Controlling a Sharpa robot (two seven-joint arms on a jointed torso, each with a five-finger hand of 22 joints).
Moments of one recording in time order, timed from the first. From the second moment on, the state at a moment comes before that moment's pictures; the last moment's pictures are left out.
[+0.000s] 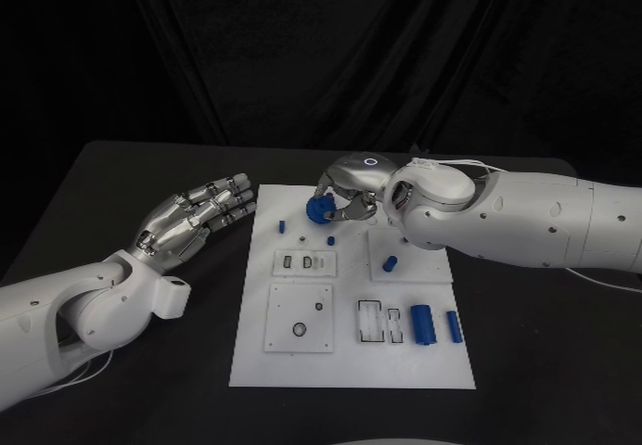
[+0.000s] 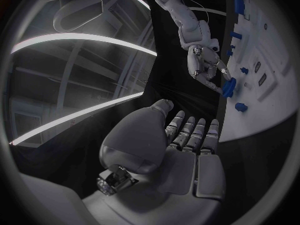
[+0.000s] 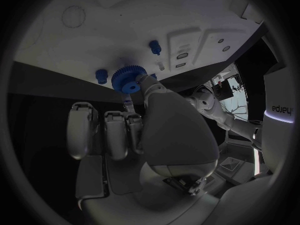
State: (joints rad) left arm 1.28 -0.96 -0.21 1.57 -0.06 0.10 0.68; left_hand 1.42 0.21 0.09 0.14 0.60 0.42 0.16 0.06 0.05 0.17 0.23 0.24 0.04 0.13 0.24 0.22 0.04 0.11 0.15 0.29 0.09 0.04; right arm 1.47 -0.70 -0.24 1.49 -1.60 -0.34 -0.12; right_hand 1.44 -0.10 0.20 0.17 0.46 0.99 0.12 0.13 0.06 1.46 0.02 1.57 1.31 1.47 -0.04 1.52 1.31 0.06 1.43 0.07 1.42 1.31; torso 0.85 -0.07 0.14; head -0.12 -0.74
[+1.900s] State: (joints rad) left arm 1.28 -0.95 -0.21 1.55 -0.06 0.12 0.68; left_hand 1.41 0.21 0.10 0.13 0.60 0.42 0.16 0.06 0.05 0.17 0.23 0.24 0.04 0.13 0.25 0.22 0.04 0.12 0.15 0.29 0.09 0.04; right arm 1.46 -0.73 -0.24 1.47 -1.61 -0.27 -0.15; right_hand 1.42 -0.10 0.31 0.14 0.37 0.77 0.10 0.10 0.15 1.43 0.02 1.50 1.31 1.47 -0.05 1.46 1.31 0.08 1.35 0.06 1.31 1.31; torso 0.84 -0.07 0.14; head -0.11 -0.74
